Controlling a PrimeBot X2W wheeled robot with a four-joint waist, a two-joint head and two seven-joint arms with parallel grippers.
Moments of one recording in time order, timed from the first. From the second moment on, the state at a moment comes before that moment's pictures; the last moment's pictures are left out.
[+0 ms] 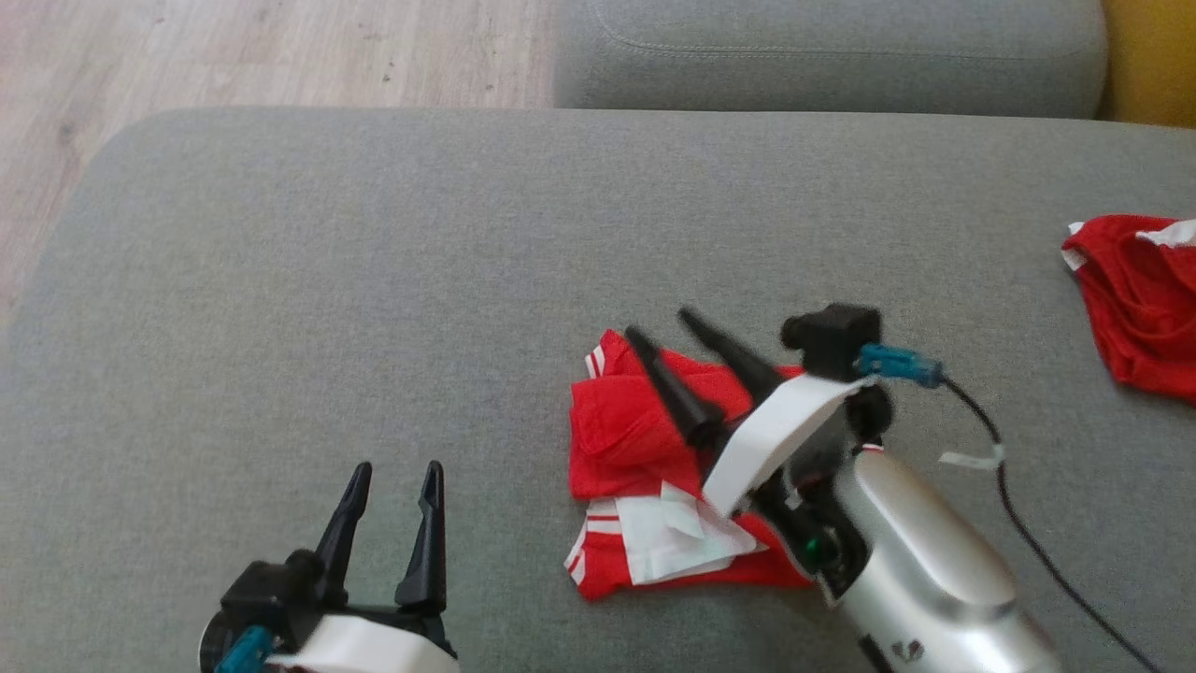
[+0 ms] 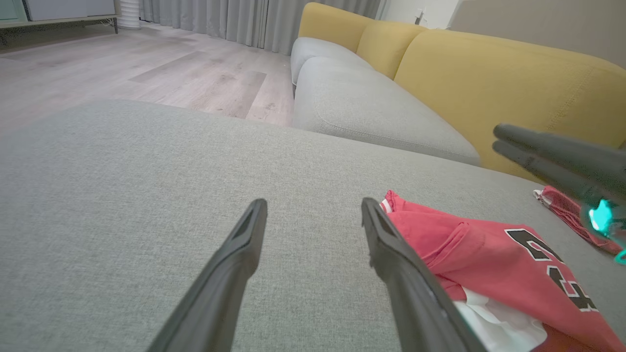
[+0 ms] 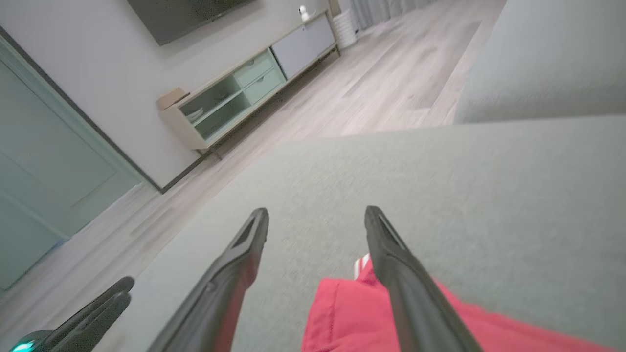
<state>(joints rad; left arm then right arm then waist) -0.02 0.39 -0.64 -0.01 -0.71 0.29 -0.21 -0.40 -0.06 0.58 0.40 0.64 0.13 0.08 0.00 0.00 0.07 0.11</state>
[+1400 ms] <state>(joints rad) -0.02 0.40 -0.65 -0.01 -0.71 0.30 -0.22 -0.25 -0.15 0.83 0.49 0.29 0.13 0.04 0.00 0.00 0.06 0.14</state>
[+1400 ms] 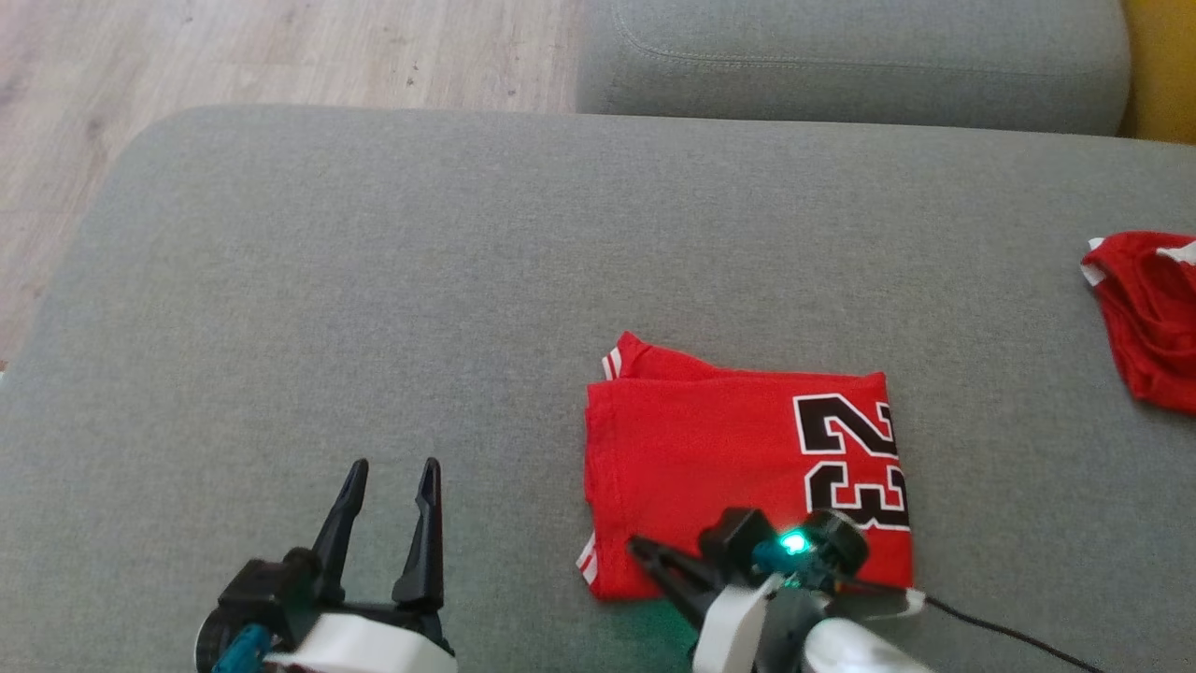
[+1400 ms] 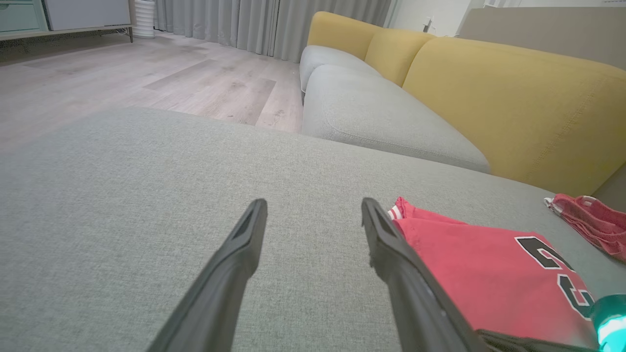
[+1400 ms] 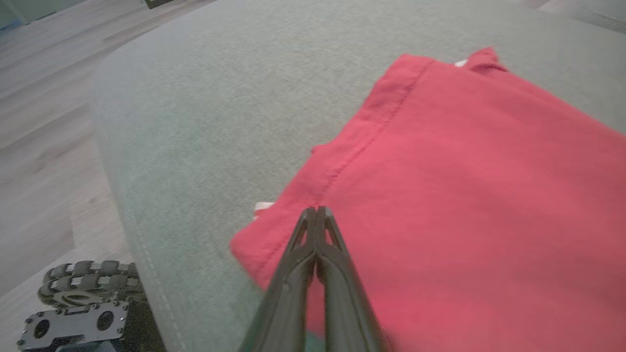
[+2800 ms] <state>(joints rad) 0.07 0.36 -0.57 0.09 -0.72 0.30 -0.25 0.08 -0.05 0.10 0.20 0.20 0.13 -0.14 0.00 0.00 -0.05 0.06</state>
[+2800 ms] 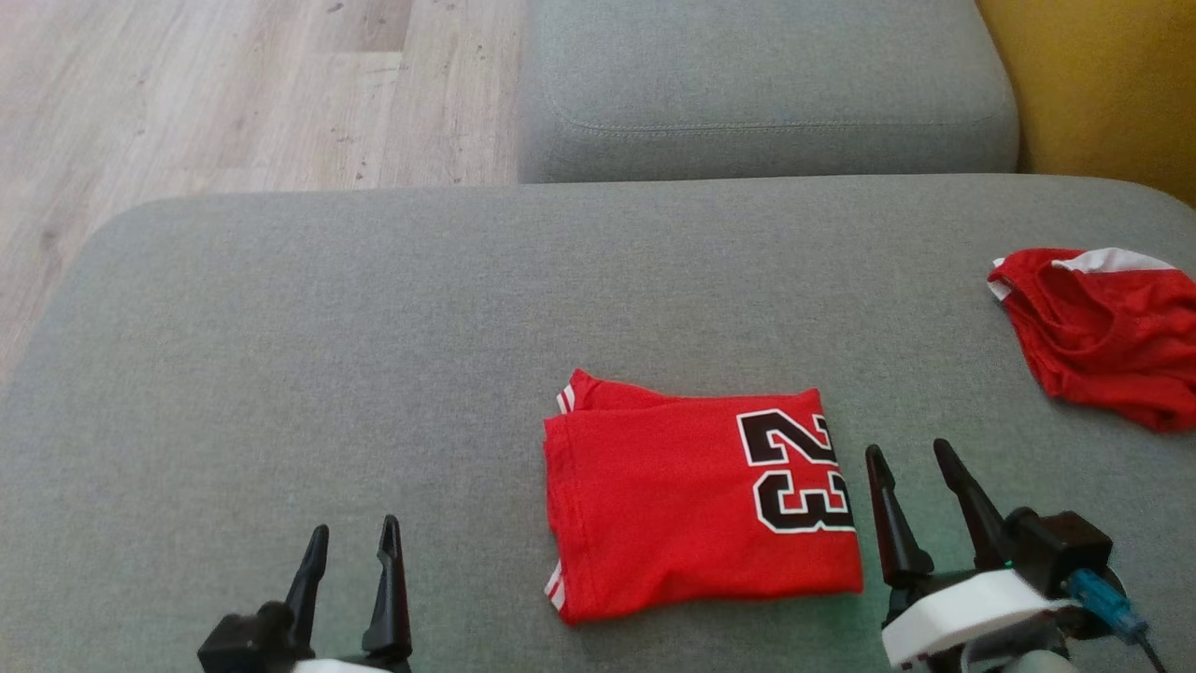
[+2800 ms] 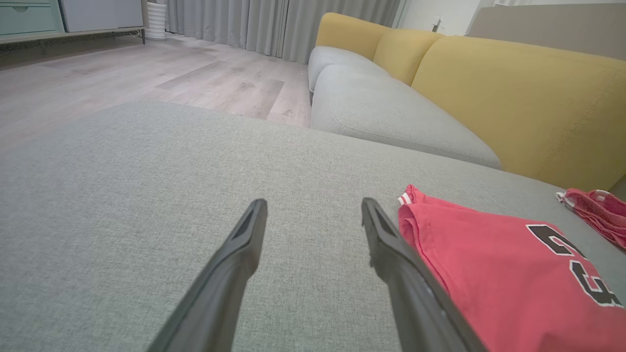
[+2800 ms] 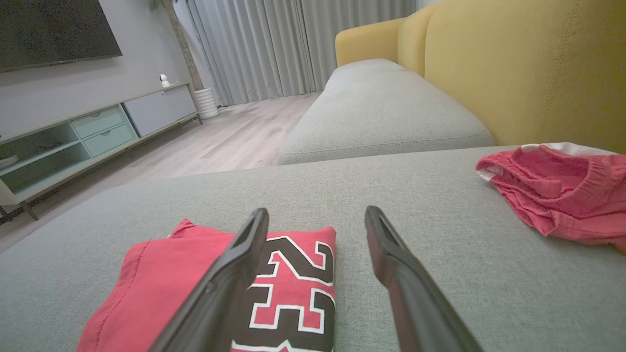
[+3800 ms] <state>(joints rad) 0.07 0.33 -0.55 0.10 -0.69 0.27 -0.25 -0.05 -0.05 0.02 0.25 0.11 0.13 0.15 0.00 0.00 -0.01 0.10</state>
